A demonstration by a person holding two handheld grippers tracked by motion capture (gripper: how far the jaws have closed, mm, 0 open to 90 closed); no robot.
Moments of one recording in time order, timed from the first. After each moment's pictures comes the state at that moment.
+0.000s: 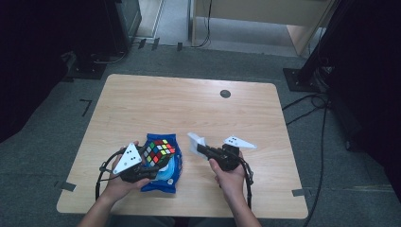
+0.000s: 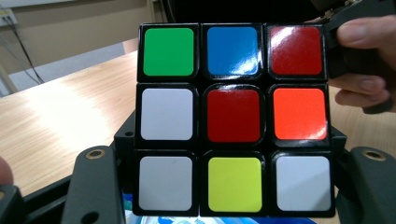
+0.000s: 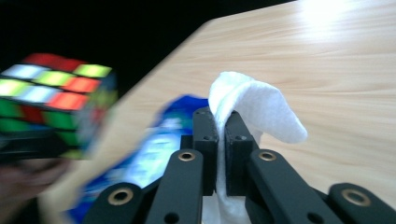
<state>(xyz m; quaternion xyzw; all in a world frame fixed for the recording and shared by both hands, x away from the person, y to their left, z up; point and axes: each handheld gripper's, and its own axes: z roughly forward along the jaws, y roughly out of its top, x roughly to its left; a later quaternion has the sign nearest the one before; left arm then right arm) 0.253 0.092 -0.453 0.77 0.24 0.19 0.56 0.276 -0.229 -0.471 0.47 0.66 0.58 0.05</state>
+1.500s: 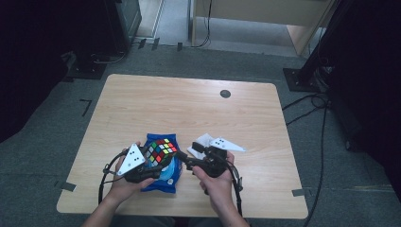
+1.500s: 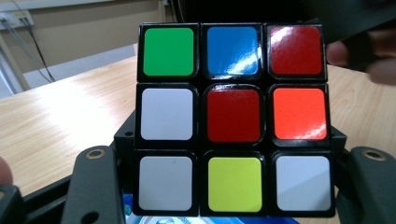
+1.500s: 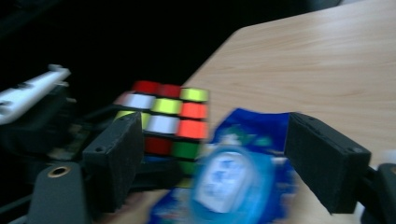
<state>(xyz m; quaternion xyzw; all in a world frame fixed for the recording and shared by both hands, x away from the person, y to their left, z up) 0.249 0.079 -0.458 0.76 0.26 0.21 0.56 0.247 -0.173 -0.429 0.47 0.64 0.60 0.01</state>
